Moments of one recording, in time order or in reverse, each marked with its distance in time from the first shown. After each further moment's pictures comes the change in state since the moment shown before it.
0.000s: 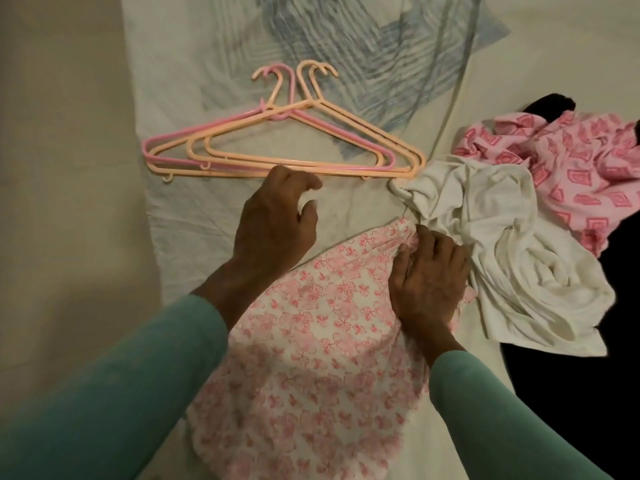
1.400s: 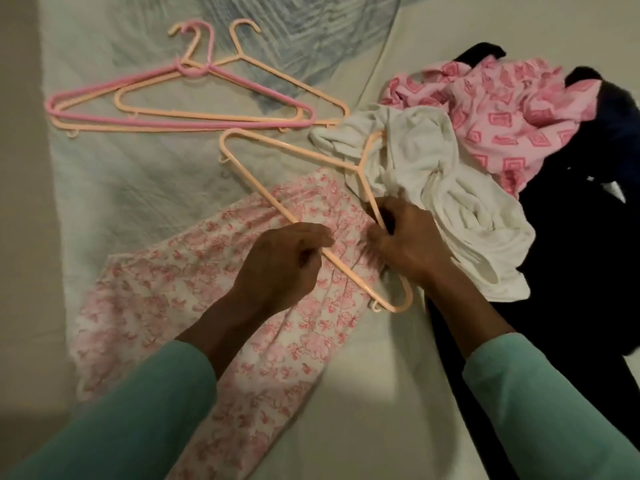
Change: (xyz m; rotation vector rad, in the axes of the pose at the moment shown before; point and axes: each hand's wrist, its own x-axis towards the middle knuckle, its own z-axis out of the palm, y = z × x) left_hand -0.094 0.090 0.098 -0.174 -0.221 0.191; right_hand 0.031 0.100 -0.066 0.508 -0.554 -0.086
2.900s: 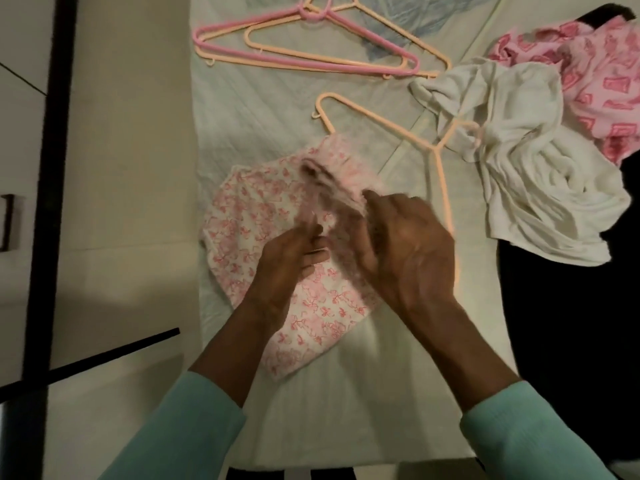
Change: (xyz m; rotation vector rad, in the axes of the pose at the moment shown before) left_hand -0.152 0.040 -0.061 -1.003 0.264 -1.005; right_hand -0.142 -0.111 0.069 -0.333 0.290 -0.450
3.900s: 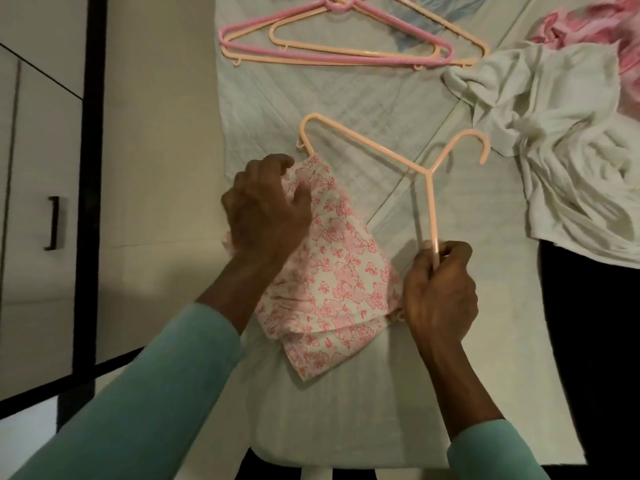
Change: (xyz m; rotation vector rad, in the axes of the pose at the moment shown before) left_hand 0.047 0.054 -0.037 1.129 0.542 0.583; right_hand -0.041 -0.003 0.046 0.325 -0.017 0.876
